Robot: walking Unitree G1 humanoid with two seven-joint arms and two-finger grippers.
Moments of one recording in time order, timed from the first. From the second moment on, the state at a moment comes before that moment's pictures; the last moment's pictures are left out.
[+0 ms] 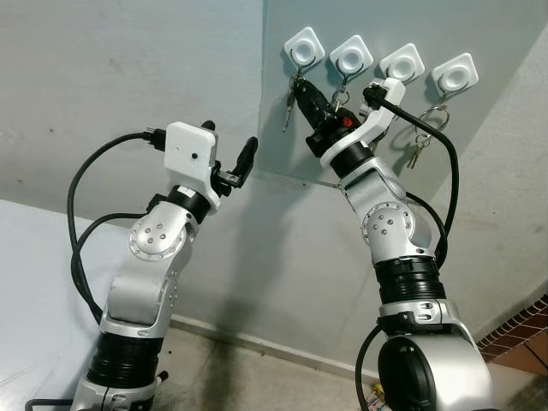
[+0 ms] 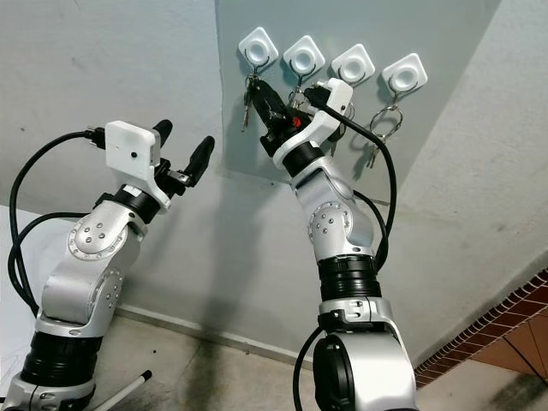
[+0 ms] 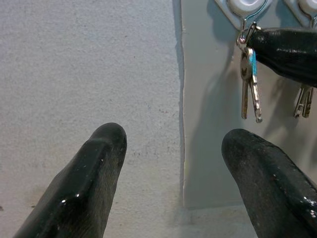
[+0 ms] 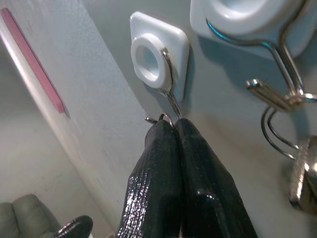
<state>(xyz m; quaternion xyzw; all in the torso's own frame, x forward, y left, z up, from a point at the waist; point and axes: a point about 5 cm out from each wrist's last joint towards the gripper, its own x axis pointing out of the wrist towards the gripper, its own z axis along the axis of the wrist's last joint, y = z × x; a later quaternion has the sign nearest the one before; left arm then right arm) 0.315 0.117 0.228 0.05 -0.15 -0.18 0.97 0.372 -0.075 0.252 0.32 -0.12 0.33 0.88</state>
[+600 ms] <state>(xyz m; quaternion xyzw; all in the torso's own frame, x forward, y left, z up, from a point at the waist) 0.315 0.119 0.229 0.04 -0.15 -0.17 0.97 0.368 -0.082 0.233 0.31 -0.12 0.30 0.89</state>
